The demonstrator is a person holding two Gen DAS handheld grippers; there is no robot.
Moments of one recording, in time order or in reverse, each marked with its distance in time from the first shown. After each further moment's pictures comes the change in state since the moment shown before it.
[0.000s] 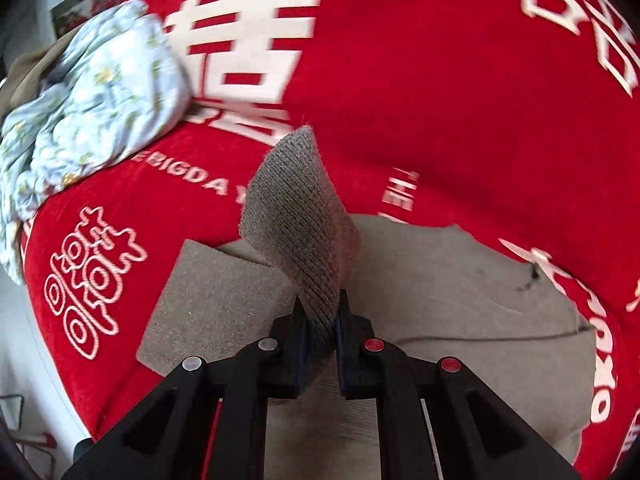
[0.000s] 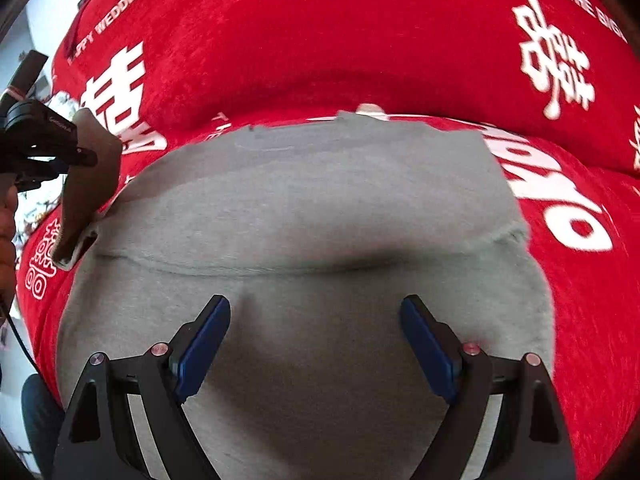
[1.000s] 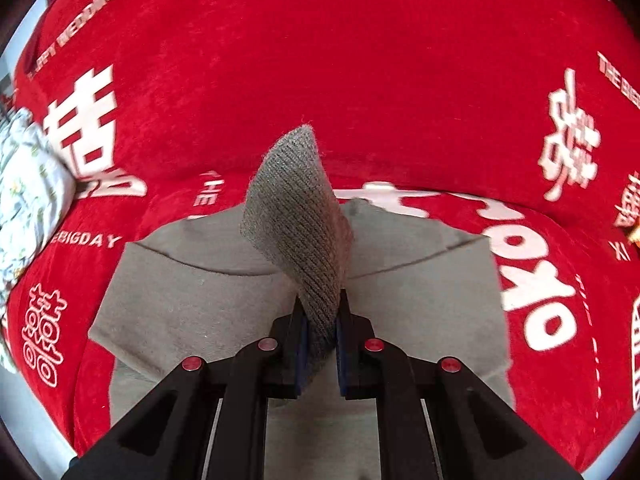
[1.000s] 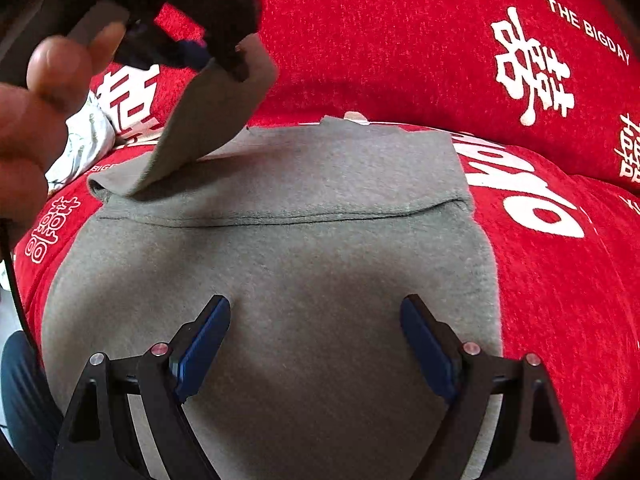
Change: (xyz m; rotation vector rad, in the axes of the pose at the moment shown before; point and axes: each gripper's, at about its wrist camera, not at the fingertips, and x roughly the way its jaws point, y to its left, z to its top) left arm -0.055 -0.184 -0.057 0.358 -0.010 -0.154; right arm -0.031 -0.027 -0.039 -0.077 -0.074 -0.009
